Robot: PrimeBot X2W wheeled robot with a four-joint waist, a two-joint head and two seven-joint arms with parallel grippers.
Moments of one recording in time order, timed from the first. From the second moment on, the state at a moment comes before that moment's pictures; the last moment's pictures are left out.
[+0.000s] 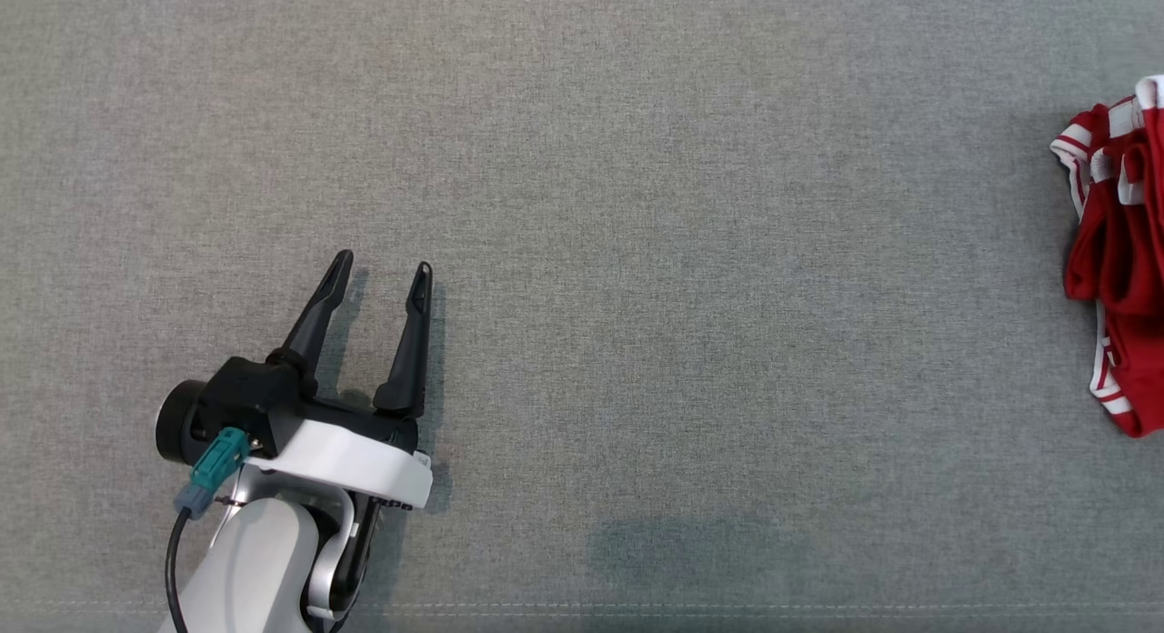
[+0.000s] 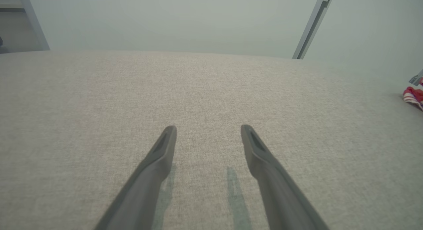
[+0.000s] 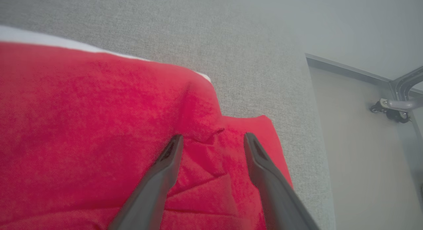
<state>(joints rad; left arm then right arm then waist) -0.29 0.22 -0.35 0.12 -0.40 0.11 -0.22 -0.81 -0.88 0.59 0.69 0.82 0.13 0.15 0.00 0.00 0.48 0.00</state>
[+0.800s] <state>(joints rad) -0.24 0.25 -0.34 0.12 -0.41 0.13 -0.21 -0.43 -0.58 0.24 0.46 0.75 0.13 -0.25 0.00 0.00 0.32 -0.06</state>
